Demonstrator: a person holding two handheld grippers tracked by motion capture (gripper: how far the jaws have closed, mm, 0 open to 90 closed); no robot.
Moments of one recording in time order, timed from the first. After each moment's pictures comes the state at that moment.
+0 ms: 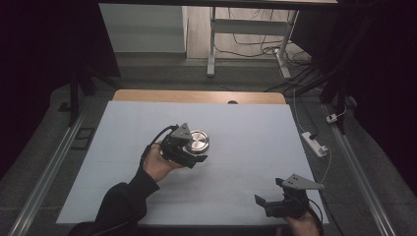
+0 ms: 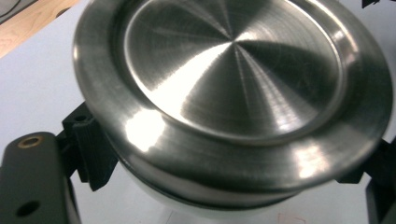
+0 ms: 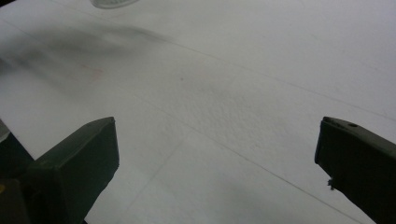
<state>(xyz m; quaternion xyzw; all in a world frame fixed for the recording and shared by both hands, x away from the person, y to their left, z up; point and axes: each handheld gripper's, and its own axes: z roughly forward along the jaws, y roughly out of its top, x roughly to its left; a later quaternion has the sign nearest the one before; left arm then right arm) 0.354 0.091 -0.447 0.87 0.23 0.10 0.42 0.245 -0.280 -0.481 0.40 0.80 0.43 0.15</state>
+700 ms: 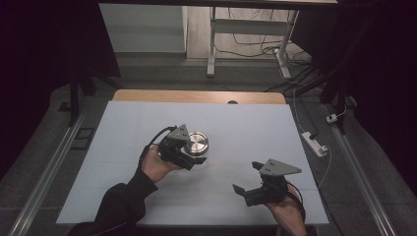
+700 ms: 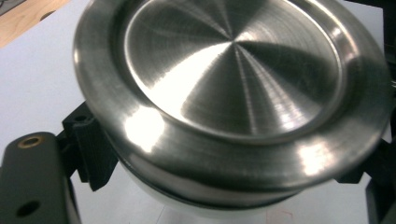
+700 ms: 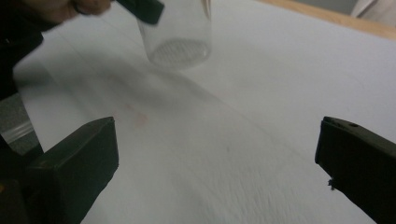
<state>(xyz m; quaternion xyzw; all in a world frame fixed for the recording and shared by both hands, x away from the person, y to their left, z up) 0.352 0.096 -0.448 0.87 0.21 0.09 0.43 0.269 -0.219 -0.449 0.29 0.82 0.47 0.15</state>
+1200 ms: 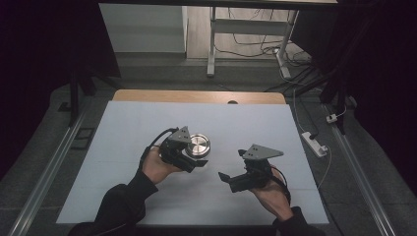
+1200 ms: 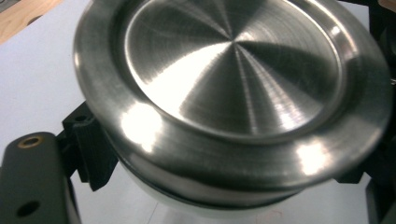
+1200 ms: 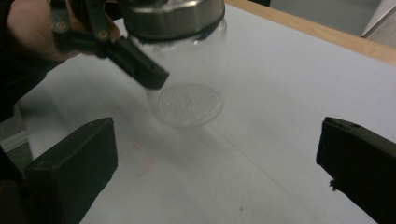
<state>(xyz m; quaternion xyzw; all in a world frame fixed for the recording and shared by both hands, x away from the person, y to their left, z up) 0.346 0.091 -0.446 0.87 0.20 0.08 0.44 0.296 -0.177 -0.430 0.27 0.83 0.46 0.15</state>
